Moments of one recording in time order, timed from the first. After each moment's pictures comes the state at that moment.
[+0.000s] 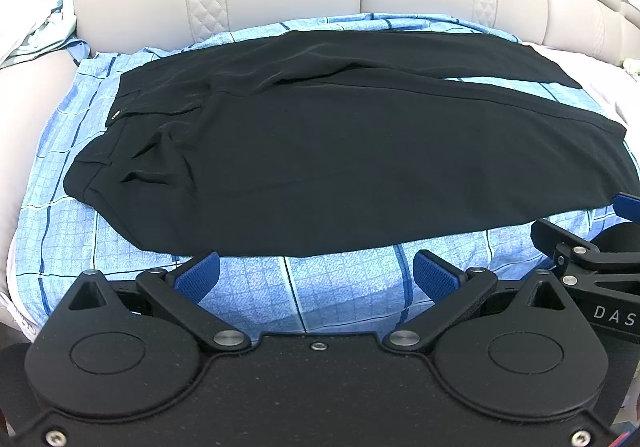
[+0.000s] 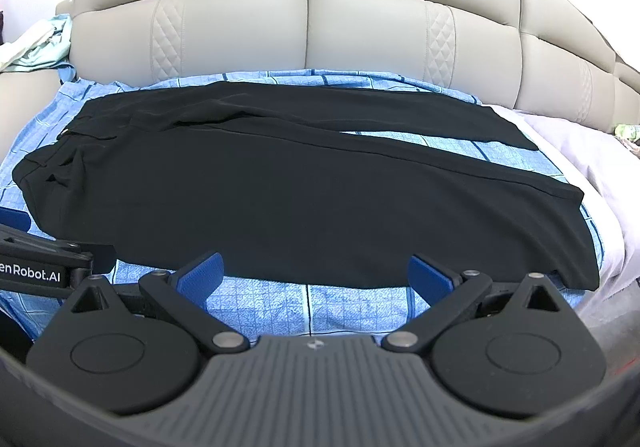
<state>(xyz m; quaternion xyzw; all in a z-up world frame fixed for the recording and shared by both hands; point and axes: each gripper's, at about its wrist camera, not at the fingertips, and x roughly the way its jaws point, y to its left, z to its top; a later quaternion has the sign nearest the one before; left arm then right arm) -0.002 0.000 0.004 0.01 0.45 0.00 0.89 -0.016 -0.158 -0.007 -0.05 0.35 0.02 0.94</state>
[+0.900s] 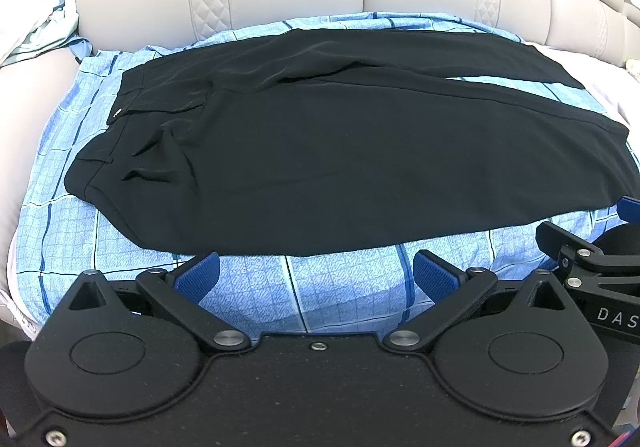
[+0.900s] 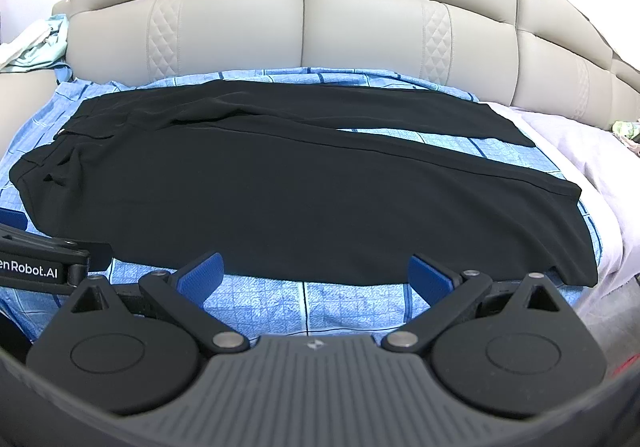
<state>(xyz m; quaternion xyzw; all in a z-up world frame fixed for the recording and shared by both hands) -0.001 -0.002 0.002 0.01 0.45 0.00 0.89 -0.015 -0.160 -0.010 -0.05 0.35 0.02 0.94</state>
